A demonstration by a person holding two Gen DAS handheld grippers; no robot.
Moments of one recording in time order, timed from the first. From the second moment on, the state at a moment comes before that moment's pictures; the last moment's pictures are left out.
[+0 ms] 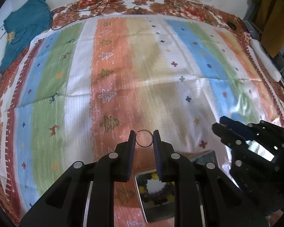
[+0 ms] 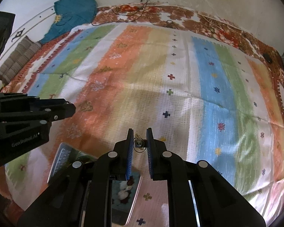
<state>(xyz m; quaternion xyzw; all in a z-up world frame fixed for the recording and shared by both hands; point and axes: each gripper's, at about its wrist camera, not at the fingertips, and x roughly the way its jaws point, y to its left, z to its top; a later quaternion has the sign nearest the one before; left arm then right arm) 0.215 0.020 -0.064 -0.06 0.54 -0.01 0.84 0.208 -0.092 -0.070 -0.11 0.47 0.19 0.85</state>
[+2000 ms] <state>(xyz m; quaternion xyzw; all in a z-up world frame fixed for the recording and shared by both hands) 0.056 -0.006 -0.026 -0.01 0.47 -0.02 0.88 0.084 -0.134 -0.039 -0.08 0.43 0.22 0.87</state>
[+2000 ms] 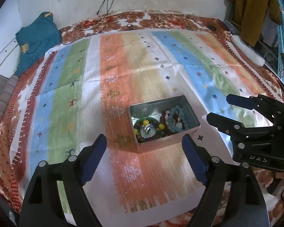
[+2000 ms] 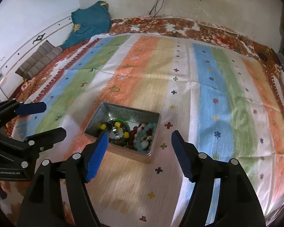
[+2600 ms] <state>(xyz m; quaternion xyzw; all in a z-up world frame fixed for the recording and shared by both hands) 0.020 -0.009 -0.025 0.01 0.42 0.00 0.91 0.042 -0.144 -0.030 -0.11 0.38 0.22 0.89</state>
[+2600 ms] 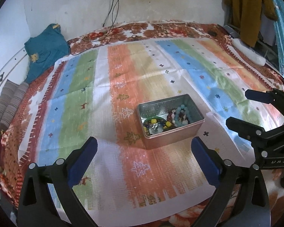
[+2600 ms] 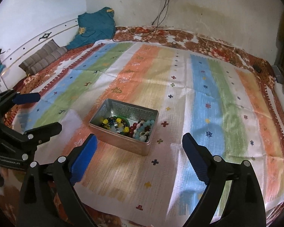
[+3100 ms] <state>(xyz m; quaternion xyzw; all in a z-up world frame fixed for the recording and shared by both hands) 0.003 -0.014 -0.024 0.01 0.40 0.00 0.92 0.028 -0.153 -0.025 -0.10 0.37 0.23 0.90</state>
